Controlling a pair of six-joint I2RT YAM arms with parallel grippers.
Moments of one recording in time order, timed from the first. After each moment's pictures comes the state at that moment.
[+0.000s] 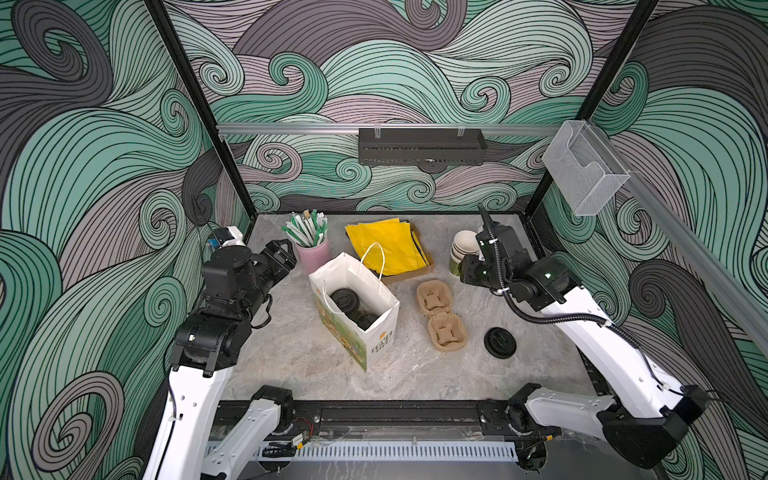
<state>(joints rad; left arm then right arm) -0.17 0.84 1.26 -0.81 -0.14 -0.78 0.55 1.22 1.35 -1.05 0.19 0.61</state>
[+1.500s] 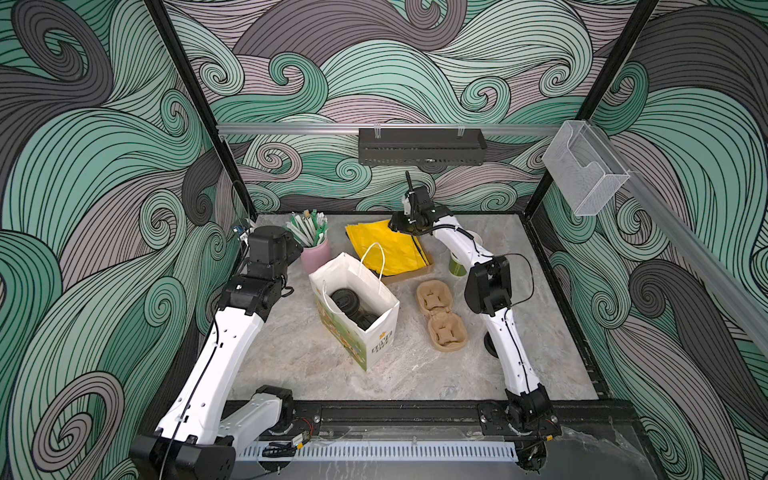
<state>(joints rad) -0.17 1.02 1.11 -0.60 -0.43 -0.75 0.45 2.51 2.39 -0.71 -0.24 0.40</state>
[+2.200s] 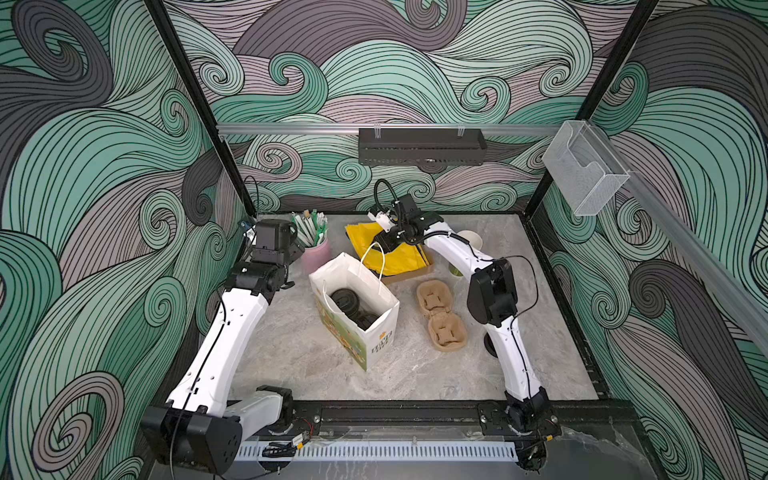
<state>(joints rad) -0.14 1.17 1.23 -0.72 -0.39 -0.73 0.57 2.39 2.22 -0.71 -0.35 -0.22</state>
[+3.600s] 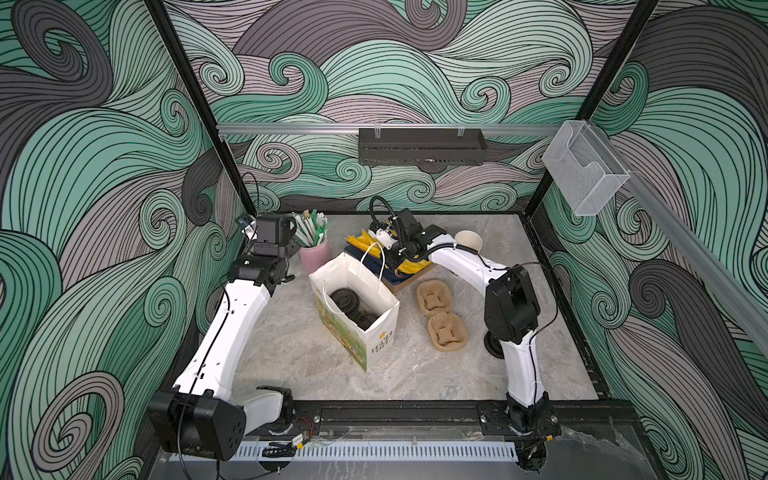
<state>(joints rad) -0.11 1.20 1.22 -0.67 -0.42 -0.76 0.63 2.12 1.85 -0.68 -0.18 -0.23</state>
